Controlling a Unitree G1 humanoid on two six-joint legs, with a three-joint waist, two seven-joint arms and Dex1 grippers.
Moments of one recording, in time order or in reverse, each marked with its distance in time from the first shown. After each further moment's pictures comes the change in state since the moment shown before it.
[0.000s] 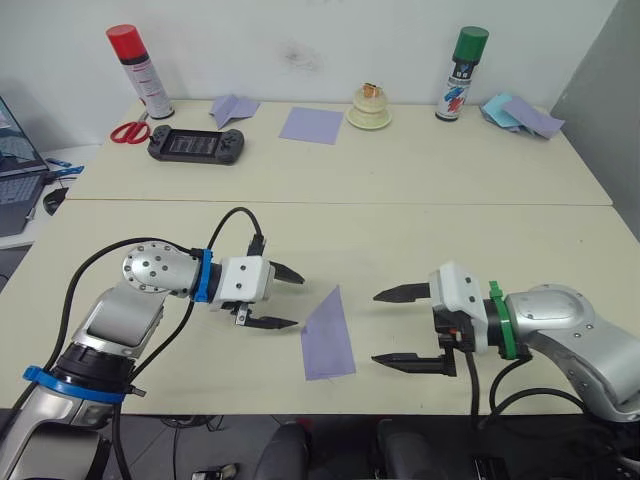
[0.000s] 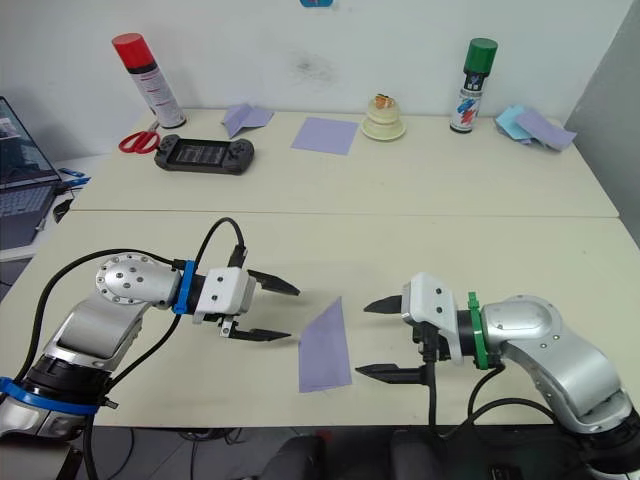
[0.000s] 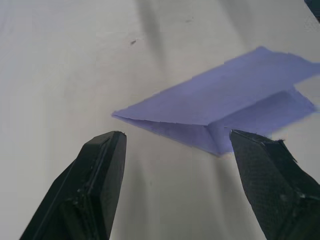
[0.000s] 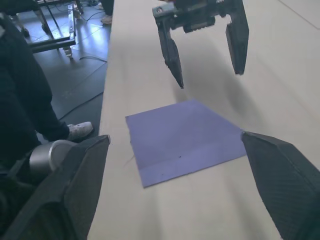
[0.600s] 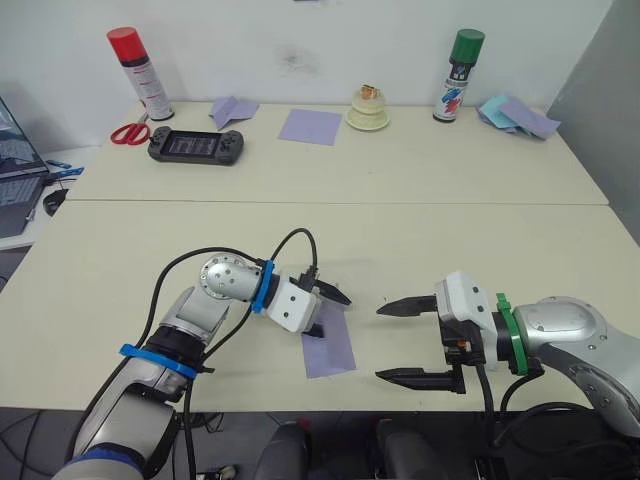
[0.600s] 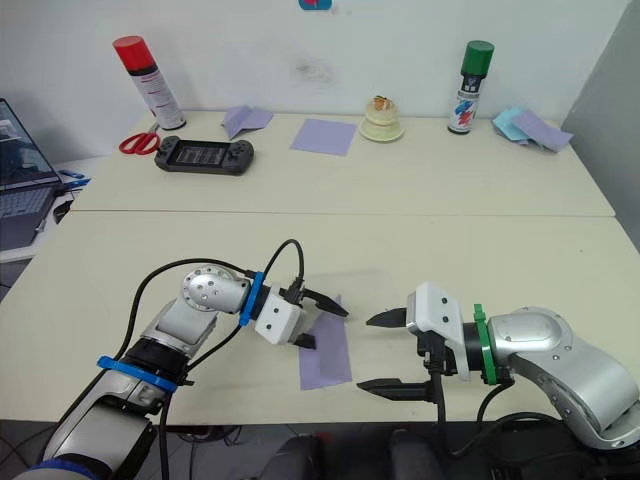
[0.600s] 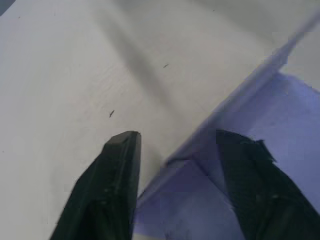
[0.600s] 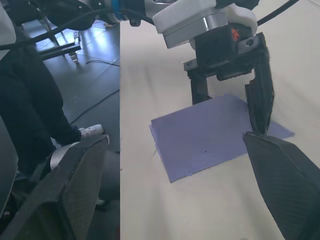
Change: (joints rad) left arm -0.153 -0.276 -0.147 0.330 0.194 -0.419 0.064; right arm 0.055 -0.035 -0.025 -0.038 0.073 0.035 -0.071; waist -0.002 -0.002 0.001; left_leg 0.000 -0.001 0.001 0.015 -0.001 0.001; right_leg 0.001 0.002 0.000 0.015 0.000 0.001
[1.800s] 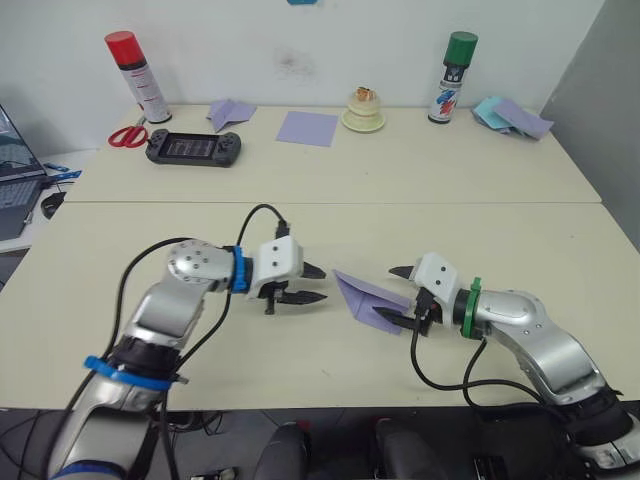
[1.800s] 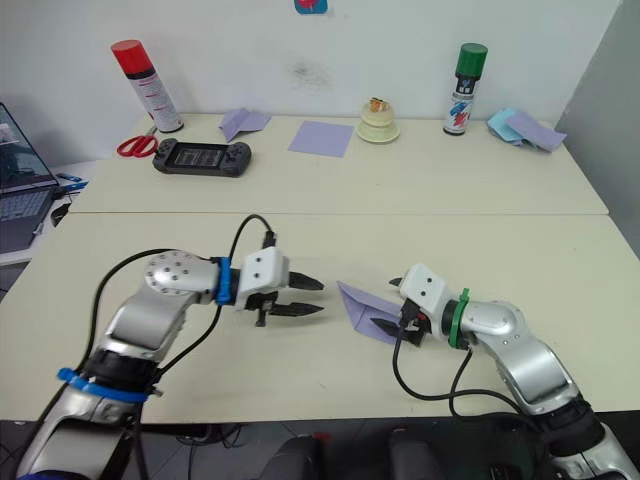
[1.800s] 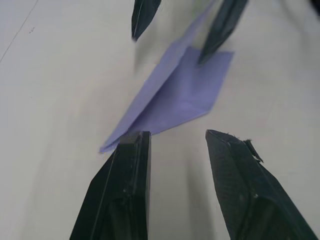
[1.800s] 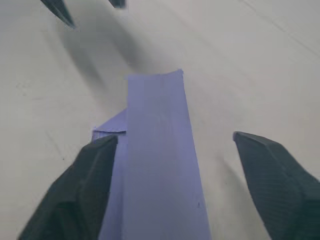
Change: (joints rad) left arm 0.152 0.160 0.228 -0.477 -0.246 0.871 0.025; right arm -0.107 0.190 0.193 0.467 -0.450 -0.327 -0.176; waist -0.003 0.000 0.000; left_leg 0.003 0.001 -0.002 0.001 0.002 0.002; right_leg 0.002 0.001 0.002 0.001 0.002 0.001
